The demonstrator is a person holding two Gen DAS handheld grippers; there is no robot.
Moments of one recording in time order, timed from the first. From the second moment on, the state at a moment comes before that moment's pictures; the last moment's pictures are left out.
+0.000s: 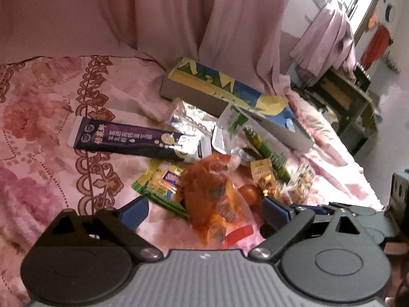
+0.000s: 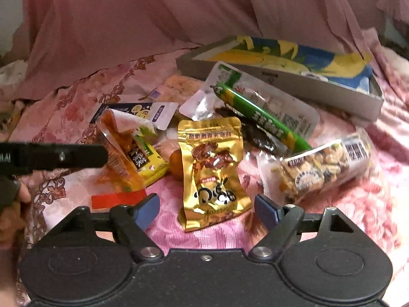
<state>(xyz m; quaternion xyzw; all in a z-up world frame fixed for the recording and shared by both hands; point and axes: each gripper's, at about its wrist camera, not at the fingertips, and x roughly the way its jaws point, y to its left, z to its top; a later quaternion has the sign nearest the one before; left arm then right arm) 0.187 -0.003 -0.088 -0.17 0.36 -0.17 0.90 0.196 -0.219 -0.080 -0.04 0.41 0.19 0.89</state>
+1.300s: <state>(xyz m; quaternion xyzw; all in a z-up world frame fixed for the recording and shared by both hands) 0.187 -0.017 -0.107 -0.14 0.32 -0.21 0.91 0.200 -0.208 -0.098 -0.06 0.40 0.15 0.90</state>
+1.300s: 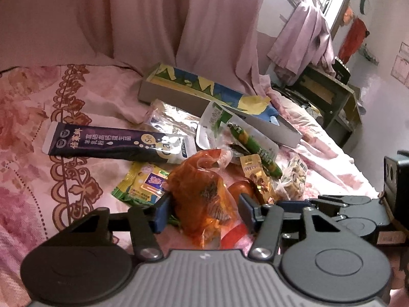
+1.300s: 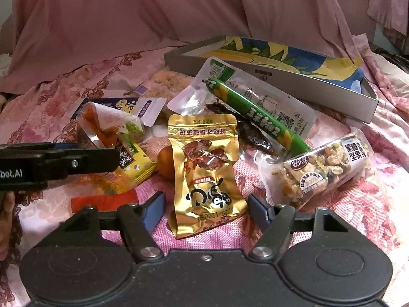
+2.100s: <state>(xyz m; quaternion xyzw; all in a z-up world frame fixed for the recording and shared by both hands) 0.184 -0.019 -0.108 -0.14 0.31 -0.22 0.91 0.203 -0.205 -0.100 -0.08 0.38 0.14 0.91</state>
